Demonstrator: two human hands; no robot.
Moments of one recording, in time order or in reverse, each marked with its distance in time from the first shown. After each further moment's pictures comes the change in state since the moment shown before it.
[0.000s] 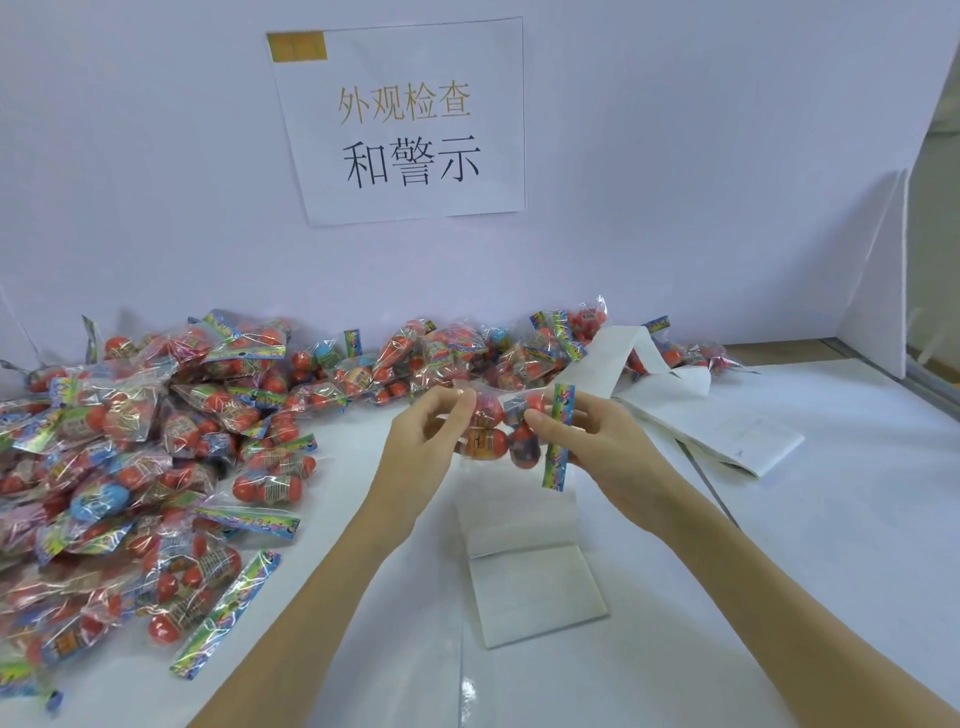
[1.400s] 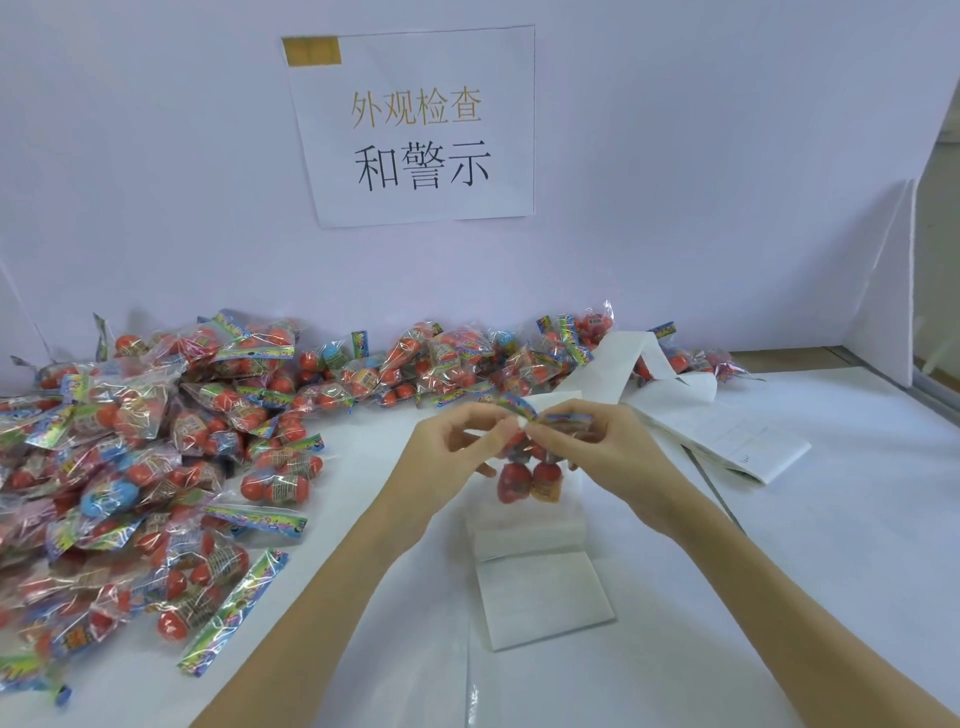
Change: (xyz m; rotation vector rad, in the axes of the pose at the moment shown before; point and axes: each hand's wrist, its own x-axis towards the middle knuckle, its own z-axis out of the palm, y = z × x) left_hand -0.003 0.004 0.003 -0.029 -0.135 -0.063; right_hand 0.000 0.002 -0.005 -0.203 0.001 -0.103
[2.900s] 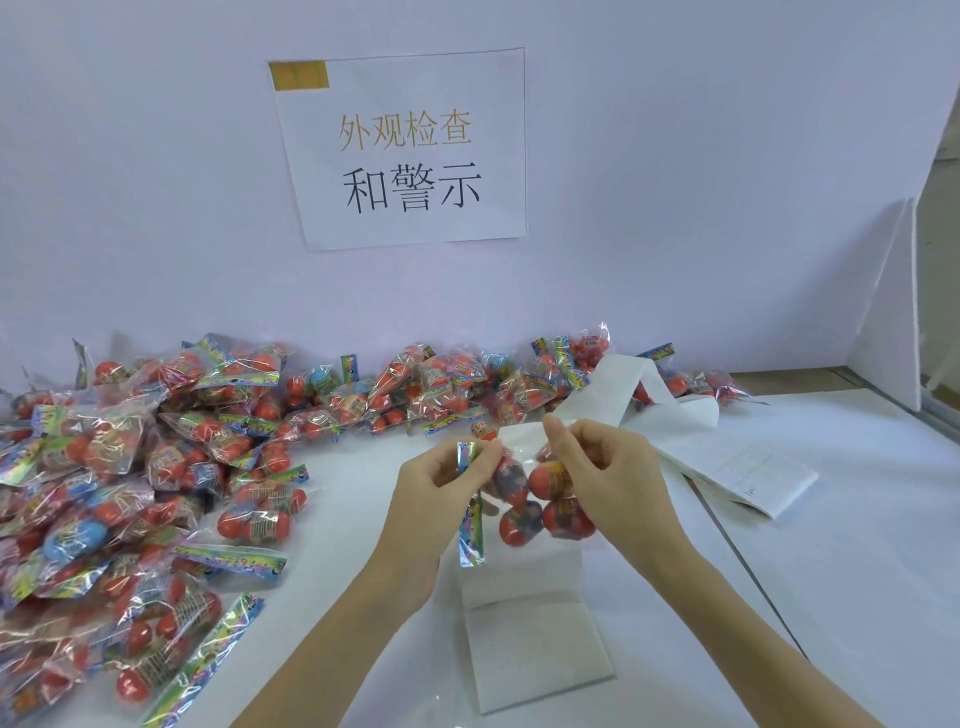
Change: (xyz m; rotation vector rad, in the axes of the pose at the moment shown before) left_hand -0.006 0.004 0.019 -0.174 0.147 -0.067; right_hand -0.005 -0.007 0.009 -0.203 0.307 -0.110
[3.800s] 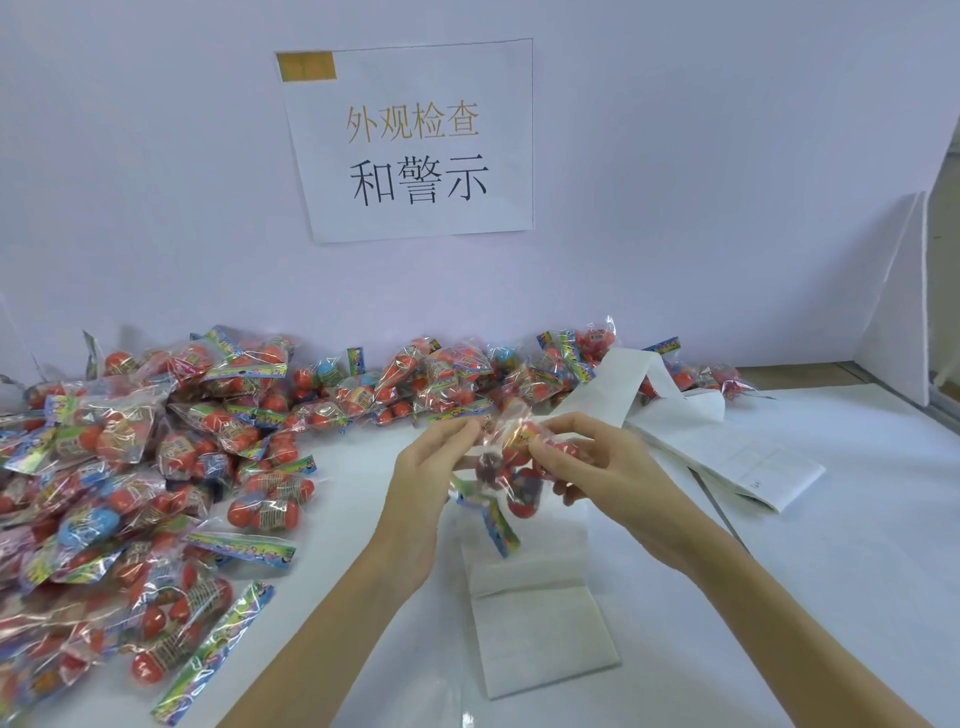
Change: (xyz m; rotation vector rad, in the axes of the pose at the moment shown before) left_hand 0.007 0.003 -0.009 -0.014 0.080 -0.084; right_hand 0.006 0.002 -0.010 0.211 -0.352 0.207
